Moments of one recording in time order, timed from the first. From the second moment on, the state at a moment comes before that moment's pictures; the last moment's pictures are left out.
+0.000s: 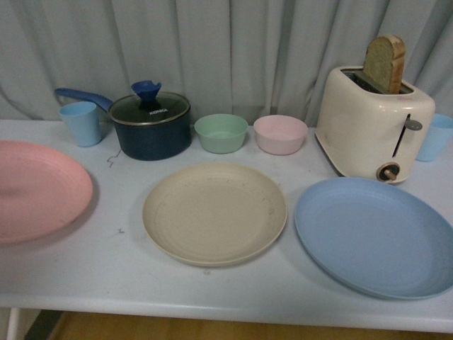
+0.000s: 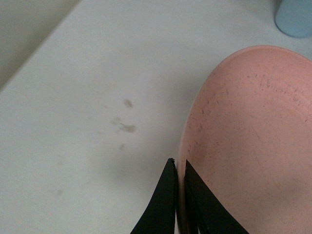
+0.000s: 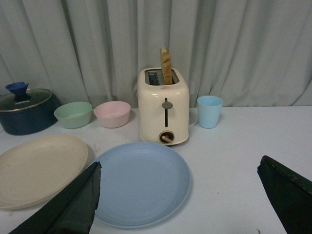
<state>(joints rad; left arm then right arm) 0.40 1.96 0.99 0.37 0.00 0.01 0.00 0.00 0.01 0.00 0.00 0.00</state>
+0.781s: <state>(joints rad) -0.21 1.90 0.91 0.51 0.02 -0.20 0.00 0.00 0.01 0.00 0.00 0.00</state>
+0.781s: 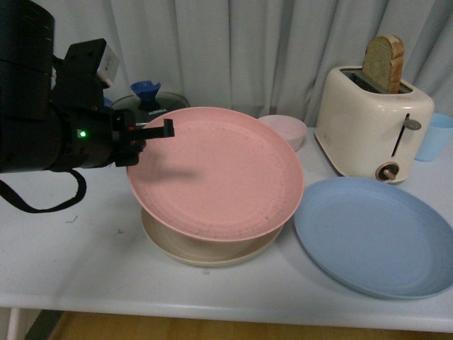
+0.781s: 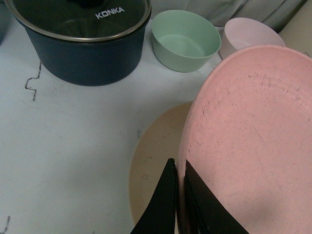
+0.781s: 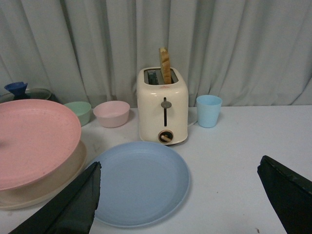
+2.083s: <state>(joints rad) -0.24 2.14 0.96 0.58 -0.06 -0.39 0.00 0.00 0.01 0.00 0.00 0.00</state>
